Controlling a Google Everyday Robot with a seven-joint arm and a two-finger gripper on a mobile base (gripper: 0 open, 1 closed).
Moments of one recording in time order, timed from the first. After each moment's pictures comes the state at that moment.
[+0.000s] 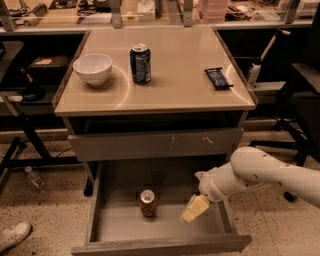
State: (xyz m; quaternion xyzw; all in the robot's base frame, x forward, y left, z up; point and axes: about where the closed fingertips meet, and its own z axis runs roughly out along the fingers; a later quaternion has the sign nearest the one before) arm 0.471 -0.103 0.549 -0.50 0.81 0.23 0.21
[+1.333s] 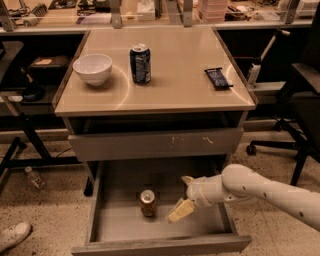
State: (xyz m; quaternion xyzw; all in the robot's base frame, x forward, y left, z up) arm 0.498 -0.057 0.490 -0.47 0.78 0.30 0.29
